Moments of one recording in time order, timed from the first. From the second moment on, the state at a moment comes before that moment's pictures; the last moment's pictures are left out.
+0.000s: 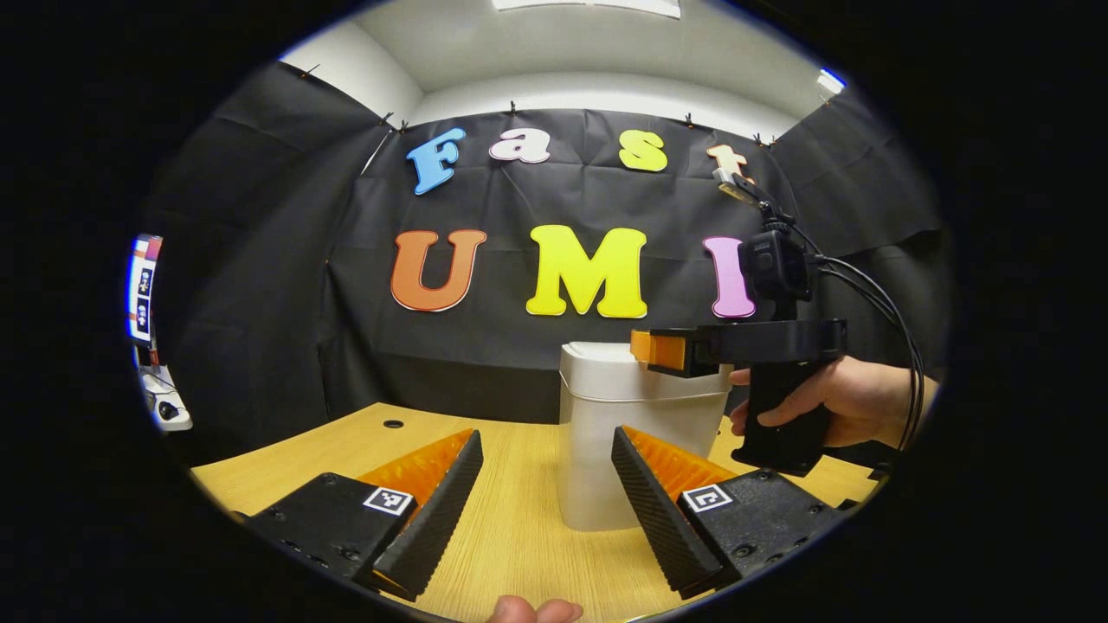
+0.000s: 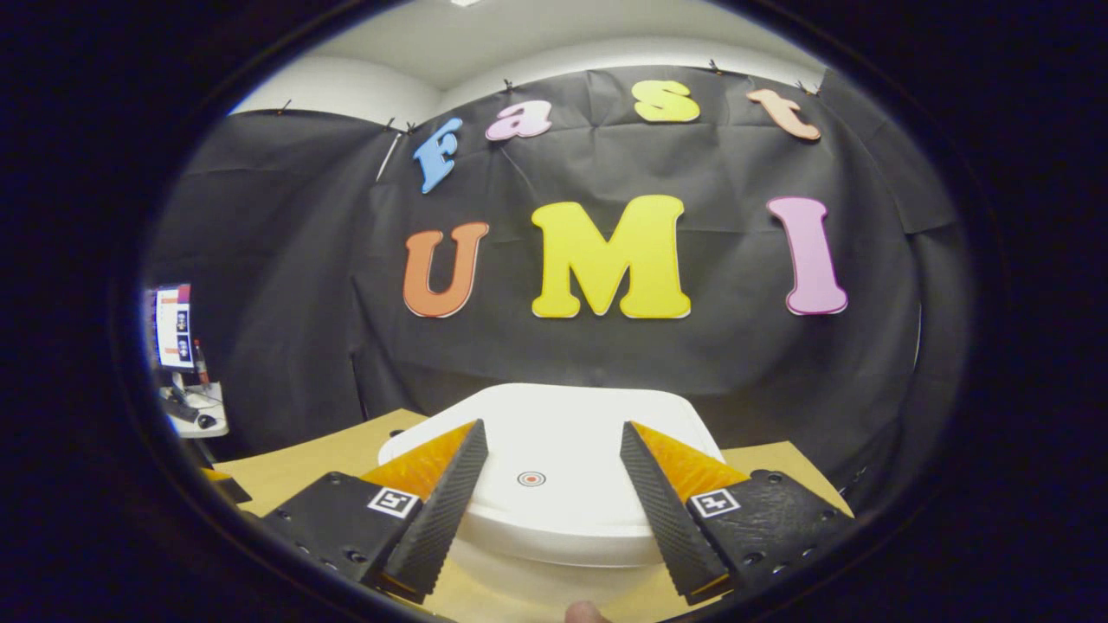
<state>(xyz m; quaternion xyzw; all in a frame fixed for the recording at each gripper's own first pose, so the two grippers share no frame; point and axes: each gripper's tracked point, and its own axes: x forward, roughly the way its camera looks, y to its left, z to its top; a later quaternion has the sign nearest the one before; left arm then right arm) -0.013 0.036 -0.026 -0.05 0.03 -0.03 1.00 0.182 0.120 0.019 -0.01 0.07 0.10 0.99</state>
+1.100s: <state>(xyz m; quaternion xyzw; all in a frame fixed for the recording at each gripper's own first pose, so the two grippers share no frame) -0.005 0.043 0.004 -0.02 -0.01 0.00 1.00 0.143 0.060 0.088 0.00 -0.03 0.05 1.00</state>
